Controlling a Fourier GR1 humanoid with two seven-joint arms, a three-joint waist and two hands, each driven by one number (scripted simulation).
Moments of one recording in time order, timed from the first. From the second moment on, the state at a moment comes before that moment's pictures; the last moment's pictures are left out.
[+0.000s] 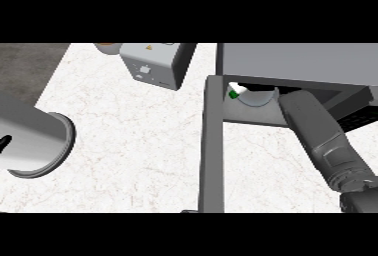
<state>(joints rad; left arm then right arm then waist) 0.12 0.14 0.55 -1.98 0.52 -0.77 0.17 -1.06 -0.22 -0.22 -0.13 0.31 -0.54 -0.69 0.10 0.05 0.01</state>
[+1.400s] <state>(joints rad) 0.08 0.01 0.20 -2.02 0.38 -0.69 0.27 -0.59 -0.06 -0.27 -0.40 0.11 -0.03 -0.90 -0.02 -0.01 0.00</state>
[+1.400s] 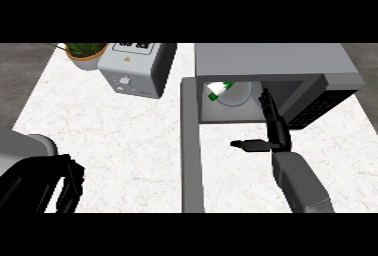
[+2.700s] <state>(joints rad) -0.21 0.00 -0.46 -1.36 -0.19 -0.23 -0.20 0.26 -0.15 -0.12 -1.42 0.02 0.22 -0.76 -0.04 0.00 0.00</state>
